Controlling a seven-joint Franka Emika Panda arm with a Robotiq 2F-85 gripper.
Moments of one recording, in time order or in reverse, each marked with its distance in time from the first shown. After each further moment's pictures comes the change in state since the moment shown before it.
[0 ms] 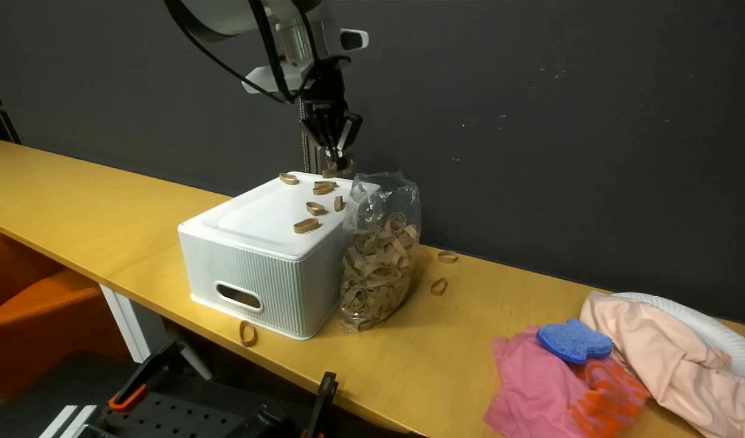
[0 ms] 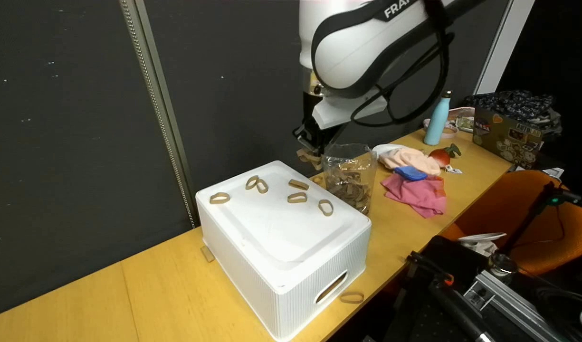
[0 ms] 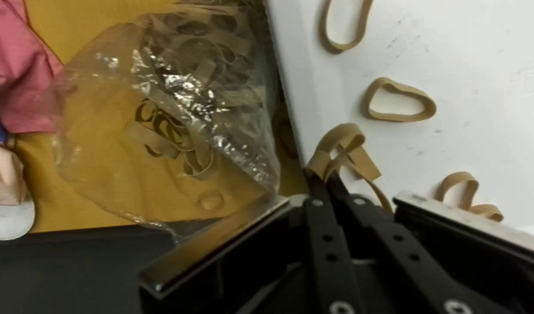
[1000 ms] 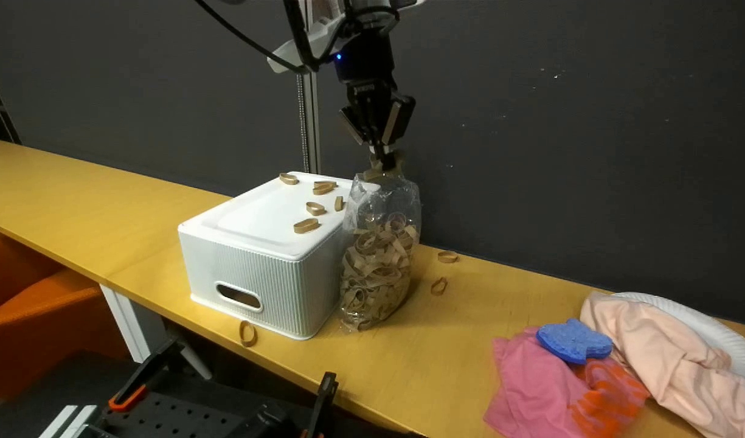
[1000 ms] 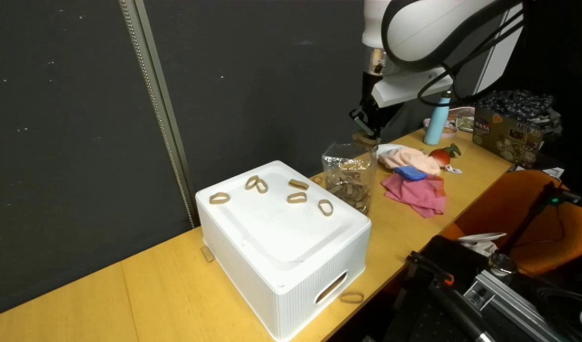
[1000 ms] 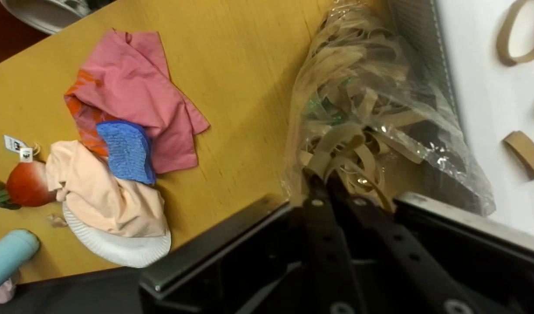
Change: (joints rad) arm -0.161 -0.200 0.000 -0.165 -0.098 -0.077 0.067
